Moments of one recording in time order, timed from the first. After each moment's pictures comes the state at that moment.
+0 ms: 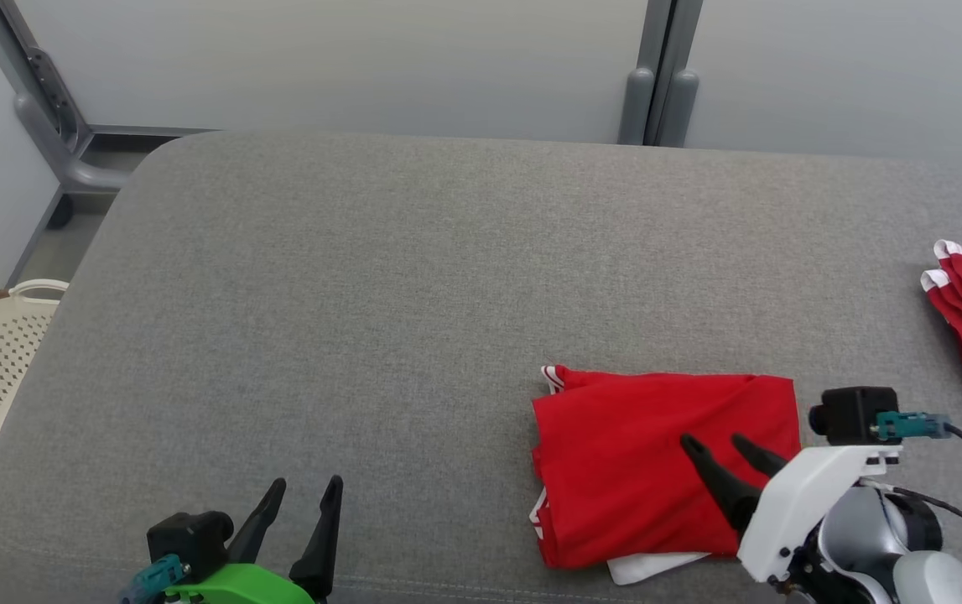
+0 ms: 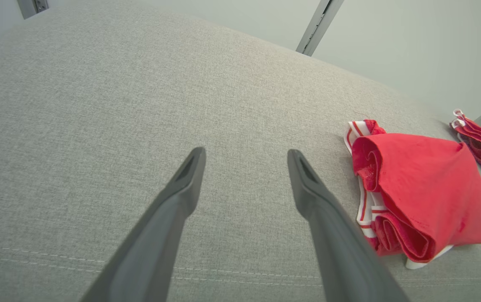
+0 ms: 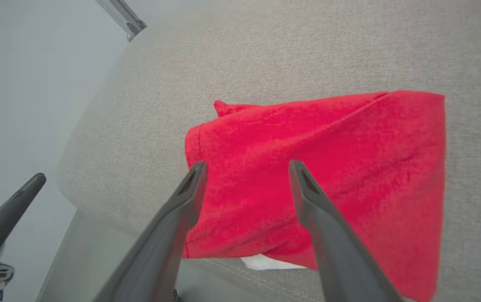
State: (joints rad) left arm -0.07 0.42 -0.66 0.18 -0.89 0.15 -0.21; right arm 0.02 -0.05 0.07 -0.13 0.47 0.13 0.58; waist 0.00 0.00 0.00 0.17
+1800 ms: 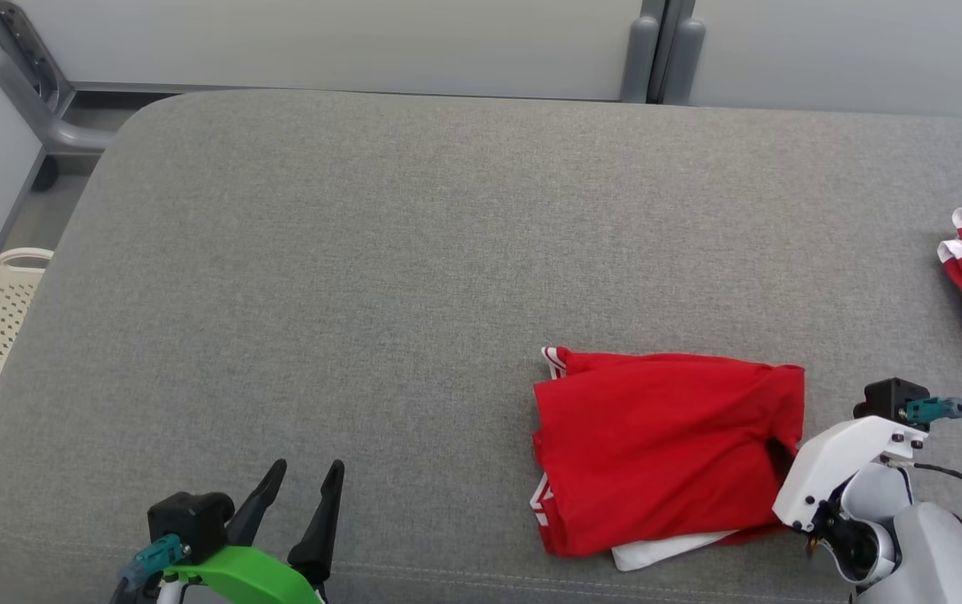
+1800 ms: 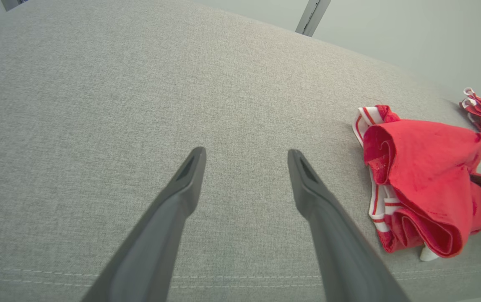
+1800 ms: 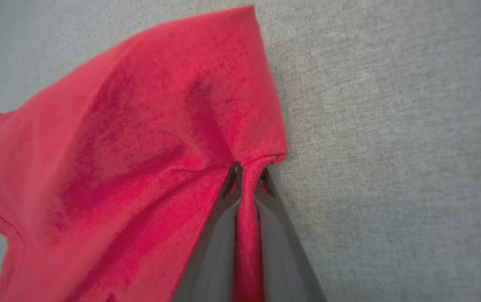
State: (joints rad) left arm -0.11 0.45 -0.68 0.17 -0.88 0.14 -0.19; right arm -0.23 -0.05 -0.17 0.49 0.39 0.13 0.44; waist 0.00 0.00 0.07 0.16
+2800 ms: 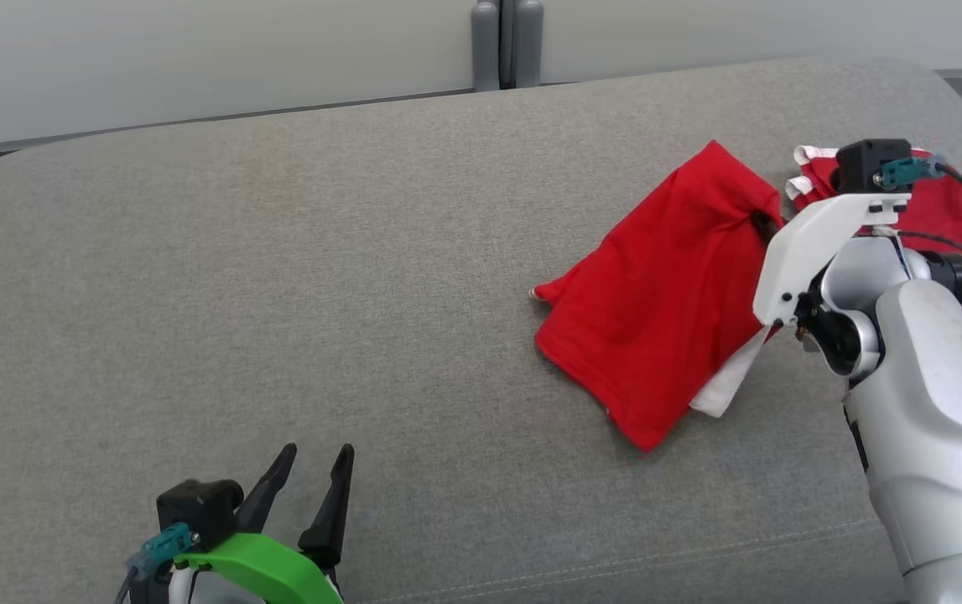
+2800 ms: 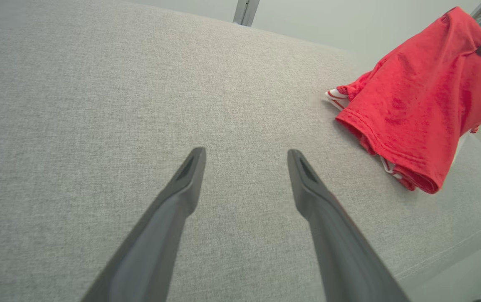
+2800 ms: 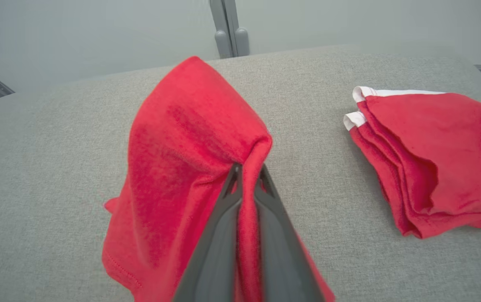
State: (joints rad) left arm -0.14 0.42 -0.68 0.20 -0.88 0.14 -0.21; right arm -0.63 -0.14 0.03 0.52 0.28 0.13 0.44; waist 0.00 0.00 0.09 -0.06
